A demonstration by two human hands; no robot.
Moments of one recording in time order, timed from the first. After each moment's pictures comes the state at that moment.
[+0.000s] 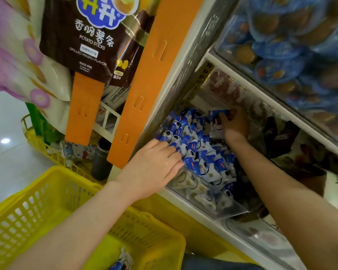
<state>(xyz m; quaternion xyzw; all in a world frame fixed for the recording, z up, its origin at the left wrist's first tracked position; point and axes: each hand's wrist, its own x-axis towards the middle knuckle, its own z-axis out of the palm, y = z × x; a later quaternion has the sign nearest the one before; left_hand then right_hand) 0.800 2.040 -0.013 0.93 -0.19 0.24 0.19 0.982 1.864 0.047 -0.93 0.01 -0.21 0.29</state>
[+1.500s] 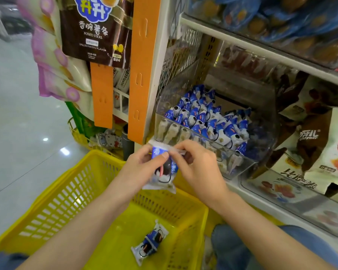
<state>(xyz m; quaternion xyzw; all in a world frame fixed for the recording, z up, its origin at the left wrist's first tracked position) 0.701 2.020 -0.018 0.66 0.11 0.02 0.74 0.758 1.882 -0.008 -0.85 -0.34 -0.10 0.38</state>
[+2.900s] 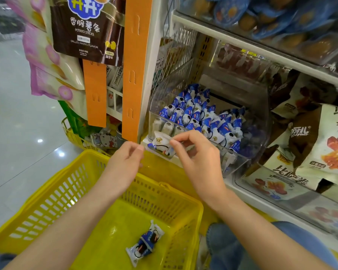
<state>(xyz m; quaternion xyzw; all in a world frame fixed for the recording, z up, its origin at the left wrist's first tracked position) 0.707 2.031 -0.025 0.77 0.19 0.07 0.61 0.756 1.879 0.001 -0.84 -0.30 -0.15 0.43</state>
